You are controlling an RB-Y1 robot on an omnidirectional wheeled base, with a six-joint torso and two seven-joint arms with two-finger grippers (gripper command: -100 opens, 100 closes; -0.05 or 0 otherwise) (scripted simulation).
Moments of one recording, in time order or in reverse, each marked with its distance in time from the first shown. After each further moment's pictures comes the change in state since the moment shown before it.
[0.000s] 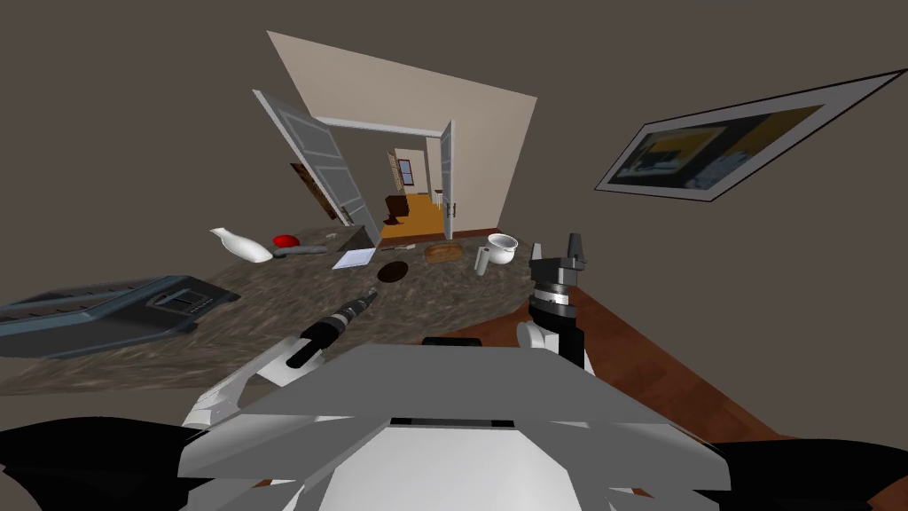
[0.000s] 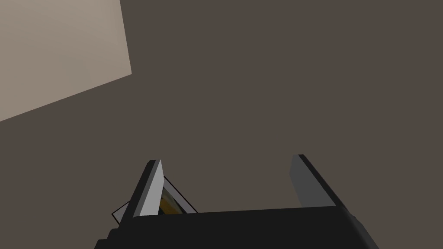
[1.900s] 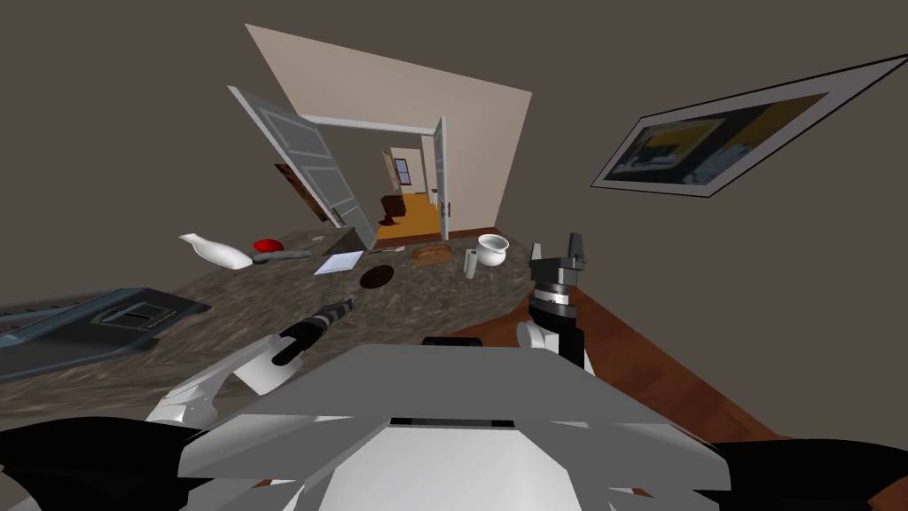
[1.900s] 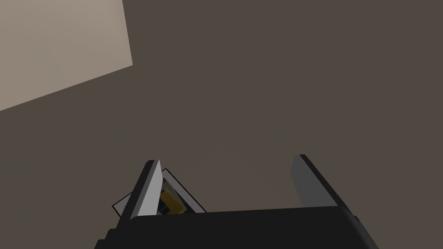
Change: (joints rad) left arm 0.003 0.138 0.008 0.101 -0.042 0.115 -0.037; right arm 0.000 0.000 0.000 0.000 0.000 0.000 0.000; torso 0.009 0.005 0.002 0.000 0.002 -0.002
